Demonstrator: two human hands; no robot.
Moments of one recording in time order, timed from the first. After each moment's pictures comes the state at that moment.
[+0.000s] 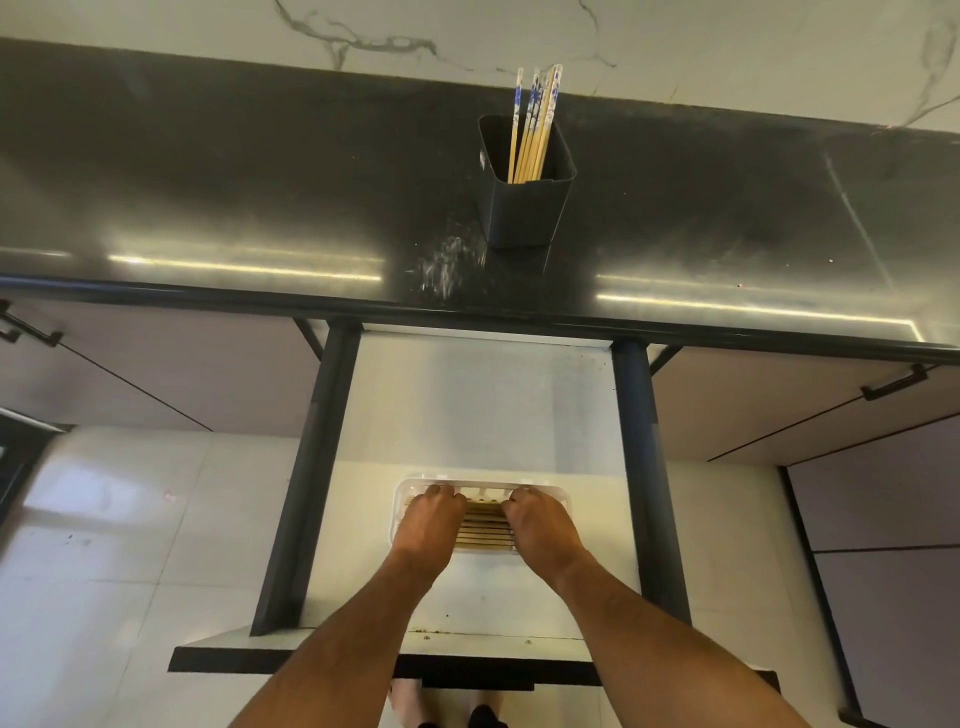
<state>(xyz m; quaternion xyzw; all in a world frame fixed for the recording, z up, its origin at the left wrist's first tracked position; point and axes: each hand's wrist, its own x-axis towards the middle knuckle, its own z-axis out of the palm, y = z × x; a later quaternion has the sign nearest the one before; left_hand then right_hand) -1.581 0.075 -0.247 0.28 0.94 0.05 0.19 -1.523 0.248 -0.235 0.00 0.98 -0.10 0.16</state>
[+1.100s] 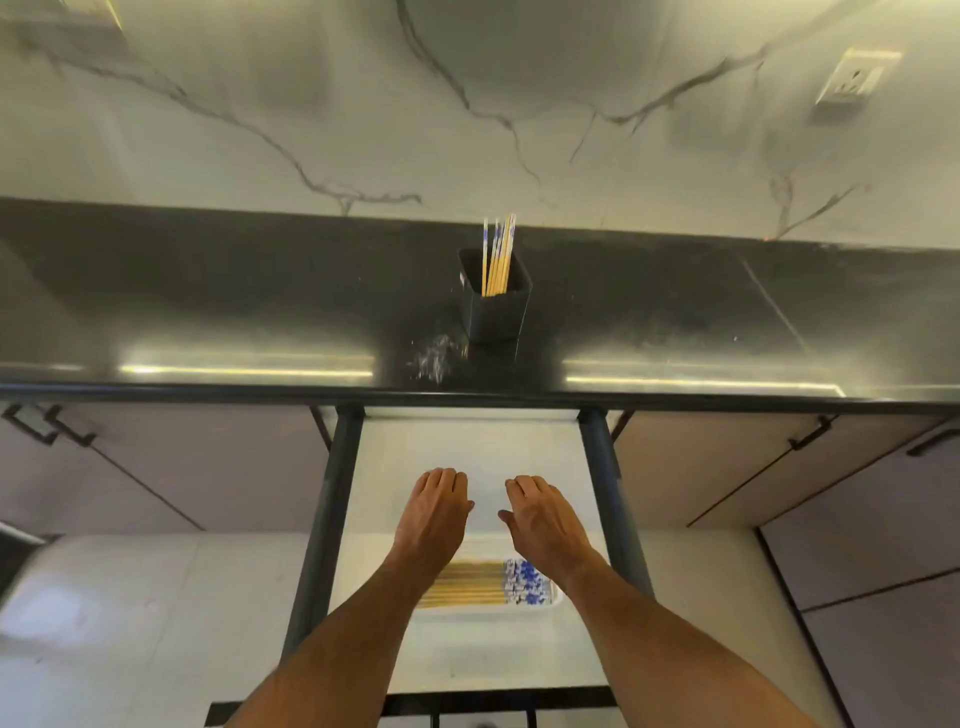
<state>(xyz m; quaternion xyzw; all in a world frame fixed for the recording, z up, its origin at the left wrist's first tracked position) -1.612 0.081 -0.152 0.34 0.94 0.10 -0.03 -1.536 0.252 -0.139 0.03 0.99 -0.10 0.00</state>
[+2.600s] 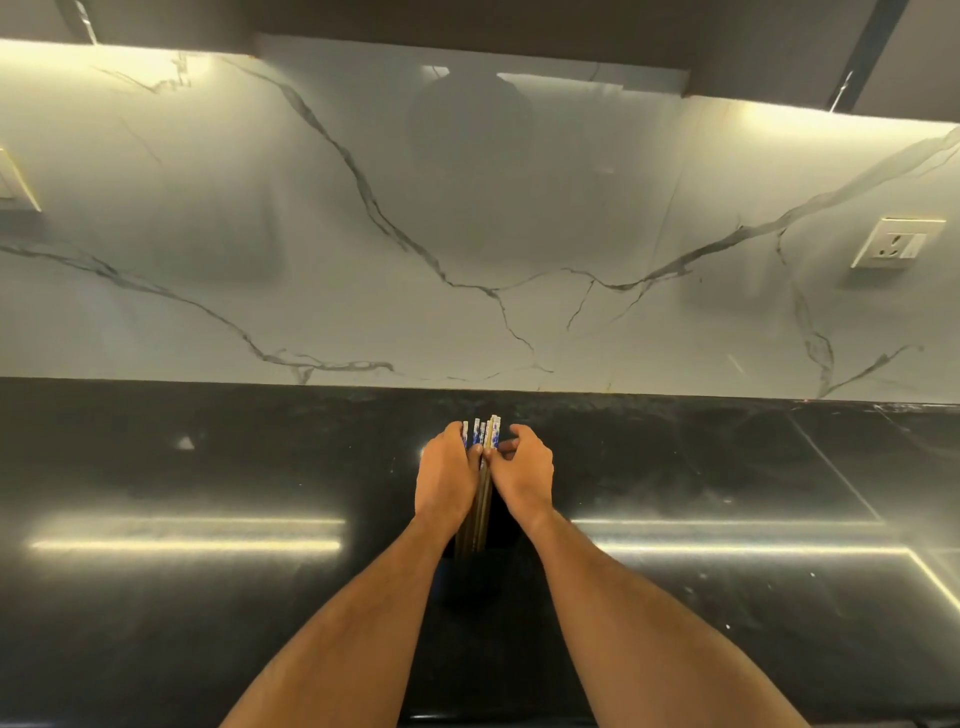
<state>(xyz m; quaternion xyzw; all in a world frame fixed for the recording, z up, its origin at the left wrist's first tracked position) -1.987 0.302 0.001 0.15 0.89 0.43 -0.05 -1.948 0.408 0.005 0.26 0.82 -0.47 -0.18</state>
